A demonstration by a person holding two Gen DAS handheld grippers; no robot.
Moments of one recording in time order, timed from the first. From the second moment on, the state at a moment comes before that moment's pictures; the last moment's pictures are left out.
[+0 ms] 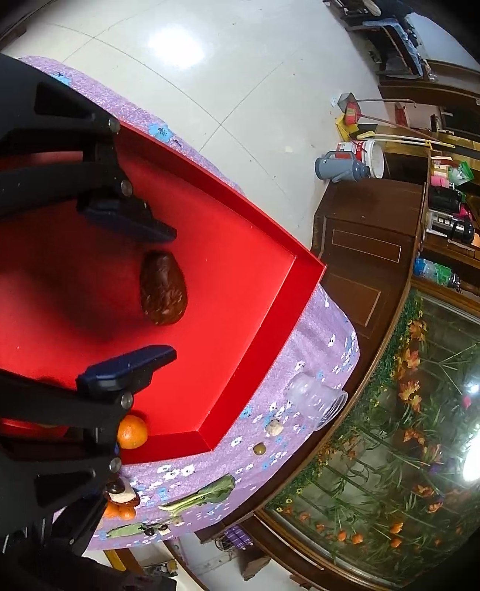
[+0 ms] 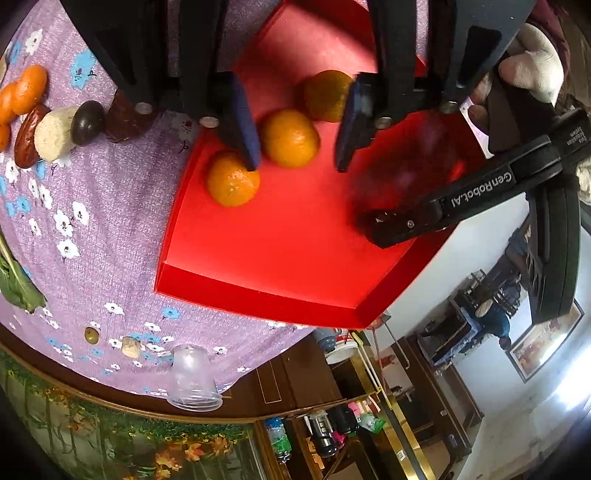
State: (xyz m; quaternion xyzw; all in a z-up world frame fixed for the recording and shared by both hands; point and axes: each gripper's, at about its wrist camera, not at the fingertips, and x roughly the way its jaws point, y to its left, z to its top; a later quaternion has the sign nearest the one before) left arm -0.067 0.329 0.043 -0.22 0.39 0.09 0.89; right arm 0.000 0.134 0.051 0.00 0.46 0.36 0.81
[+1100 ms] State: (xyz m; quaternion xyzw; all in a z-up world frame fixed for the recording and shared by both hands) left arm -0.127 0.269 0.097 -0.22 0.34 0.06 0.91; right arm -0.082 0.096 0.046 -0.02 0.47 0.36 0.80
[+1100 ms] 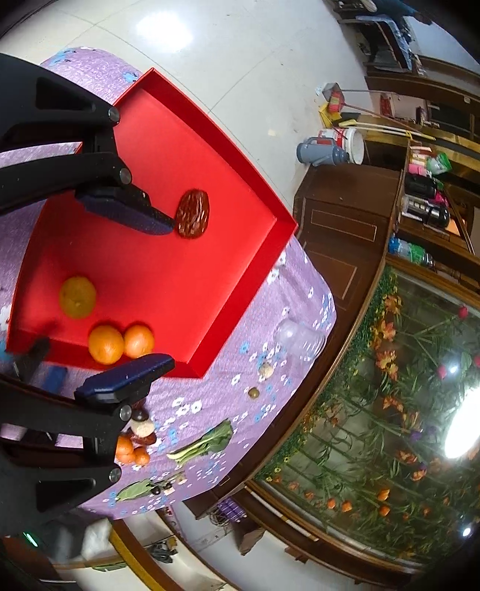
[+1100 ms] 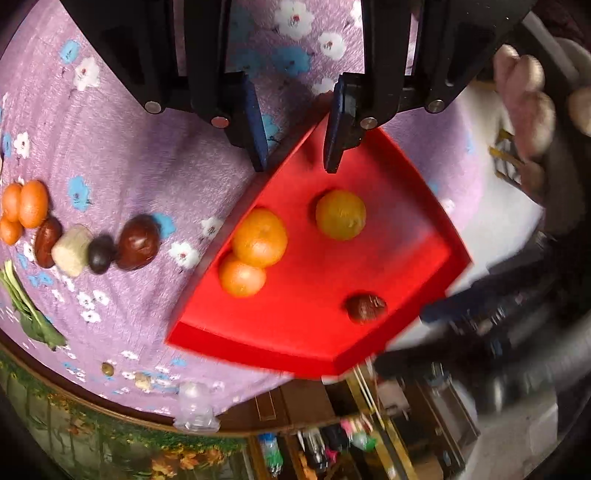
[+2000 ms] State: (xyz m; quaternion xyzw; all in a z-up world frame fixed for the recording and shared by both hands) left arm -0.034 0.101 0.043 -0.05 0.45 -0.07 0.89; right arm -0.010 -0.162 0.029 0.09 0.44 0.13 0.88
